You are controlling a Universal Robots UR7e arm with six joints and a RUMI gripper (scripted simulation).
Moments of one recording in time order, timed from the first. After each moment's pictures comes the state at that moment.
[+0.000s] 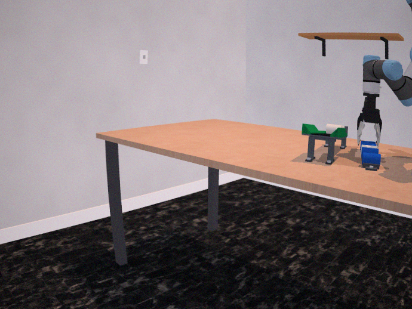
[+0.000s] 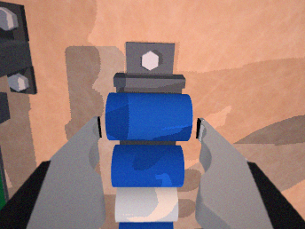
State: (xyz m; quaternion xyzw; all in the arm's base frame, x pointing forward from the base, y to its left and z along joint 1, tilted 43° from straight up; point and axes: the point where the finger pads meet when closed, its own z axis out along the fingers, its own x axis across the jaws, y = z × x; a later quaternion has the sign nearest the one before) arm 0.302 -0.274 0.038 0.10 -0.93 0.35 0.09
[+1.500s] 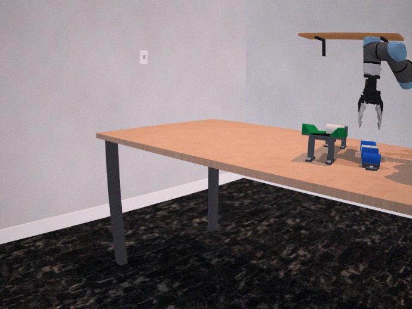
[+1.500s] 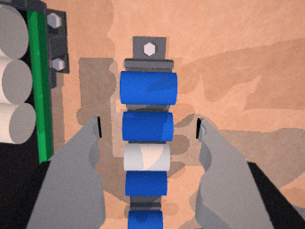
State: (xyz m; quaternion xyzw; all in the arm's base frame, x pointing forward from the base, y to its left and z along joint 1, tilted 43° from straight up) arm 0.309 -0.223 0.093 0.10 -0.92 0.36 0.09
